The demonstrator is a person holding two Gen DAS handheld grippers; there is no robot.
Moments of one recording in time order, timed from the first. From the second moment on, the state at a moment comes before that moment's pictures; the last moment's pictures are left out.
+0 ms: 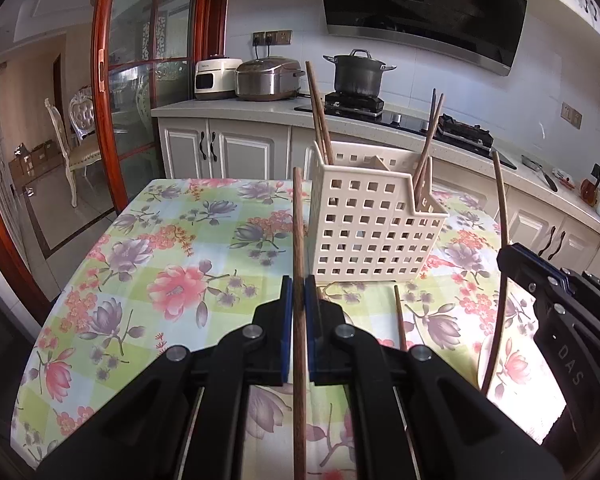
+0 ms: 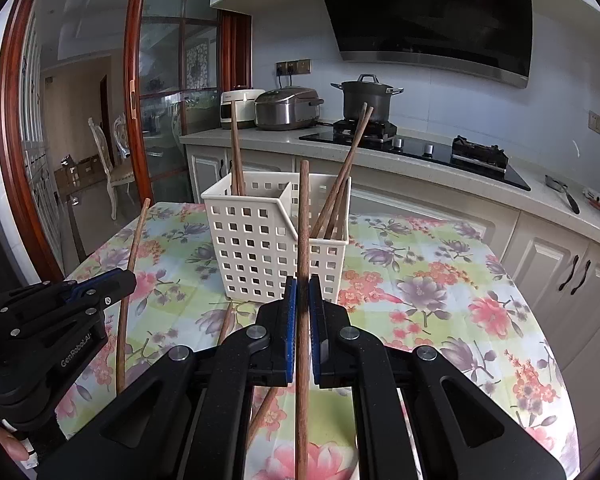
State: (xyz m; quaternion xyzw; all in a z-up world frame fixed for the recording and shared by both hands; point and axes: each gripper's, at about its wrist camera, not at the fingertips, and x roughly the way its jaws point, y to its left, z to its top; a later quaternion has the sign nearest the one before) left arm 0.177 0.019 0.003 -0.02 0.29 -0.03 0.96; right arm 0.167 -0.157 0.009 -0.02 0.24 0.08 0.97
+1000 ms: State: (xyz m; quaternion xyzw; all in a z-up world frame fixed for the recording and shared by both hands) left arm 0.145 0.027 0.047 -0.03 0.24 -0.03 0.97; right arm 0.136 -0.153 0.048 -0.01 0.19 0.08 0.98
